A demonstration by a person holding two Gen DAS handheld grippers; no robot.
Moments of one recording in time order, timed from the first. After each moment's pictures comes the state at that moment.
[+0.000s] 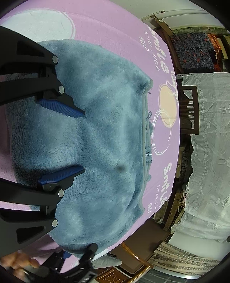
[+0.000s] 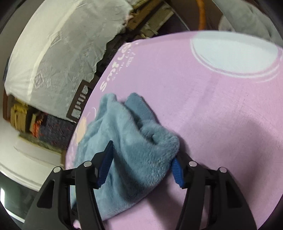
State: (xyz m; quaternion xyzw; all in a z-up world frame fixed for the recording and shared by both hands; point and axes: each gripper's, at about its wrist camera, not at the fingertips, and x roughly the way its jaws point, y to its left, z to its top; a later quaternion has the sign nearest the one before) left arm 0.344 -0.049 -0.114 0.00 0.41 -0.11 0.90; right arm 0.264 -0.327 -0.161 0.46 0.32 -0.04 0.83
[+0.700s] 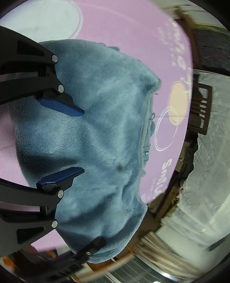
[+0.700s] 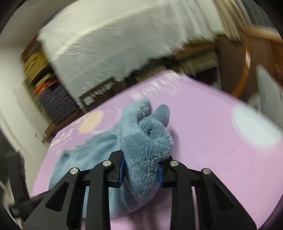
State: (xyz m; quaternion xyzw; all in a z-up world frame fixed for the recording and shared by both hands) left arm 0.359 -0.005 -0.104 -0.12 0.45 -0.18 0.86; right arm 0.266 -0.243 -0.082 0.20 0.23 -0.01 0.95
